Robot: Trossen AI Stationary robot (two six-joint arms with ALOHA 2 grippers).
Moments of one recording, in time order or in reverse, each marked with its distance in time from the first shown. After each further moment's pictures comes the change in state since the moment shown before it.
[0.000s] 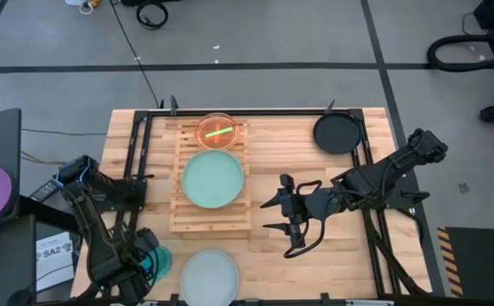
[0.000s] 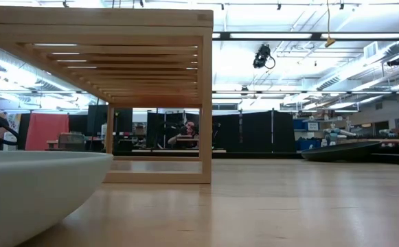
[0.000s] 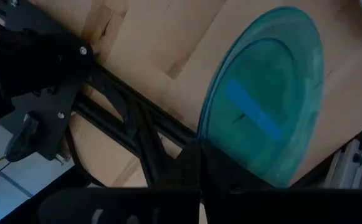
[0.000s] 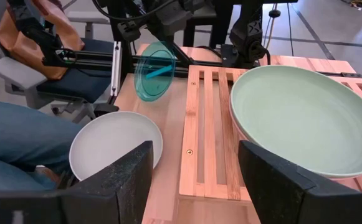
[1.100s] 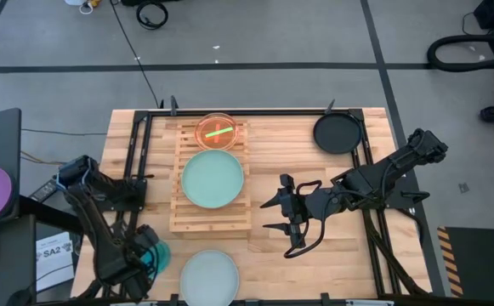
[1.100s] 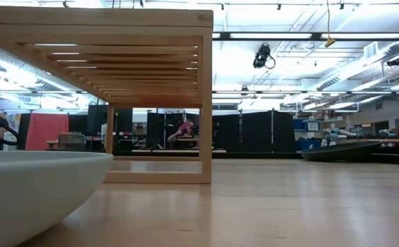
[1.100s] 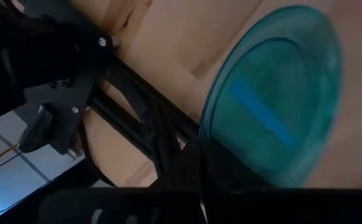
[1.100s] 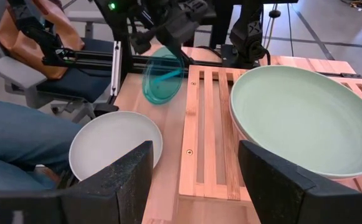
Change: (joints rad) left arm 0.000 0.002 -0.110 0.021 0.025 -0.041; right arm 0.000 0.000 0.000 0.000 0.000 -0.003
